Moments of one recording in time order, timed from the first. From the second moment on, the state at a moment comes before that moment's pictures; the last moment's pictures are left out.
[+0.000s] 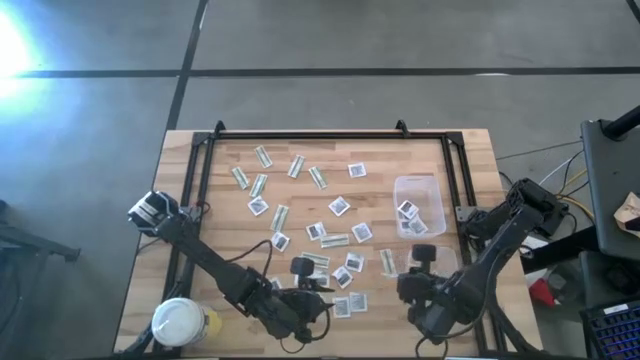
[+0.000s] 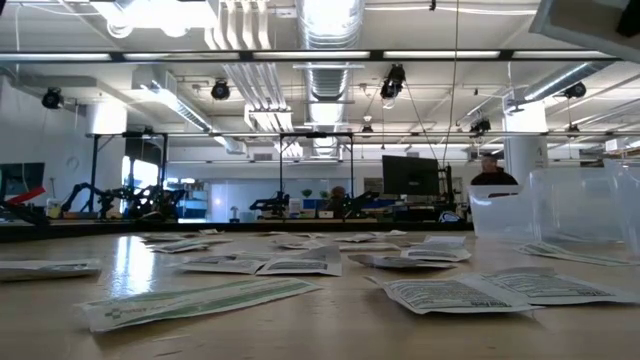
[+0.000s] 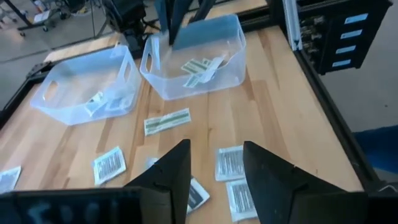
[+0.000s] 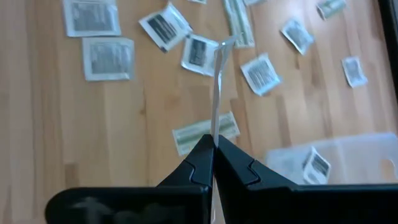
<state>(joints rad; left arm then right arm) -0.63 1.78 1.40 -0.21 -0.65 -0.18 0.86 1.64 1.37 -1.26 0.57 0.91</state>
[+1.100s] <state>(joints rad) -0.63 1.78 1.40 -0.29 -0.65 -0.27 0.91 1.59 1.25 -1.50 0.22 1.15</state>
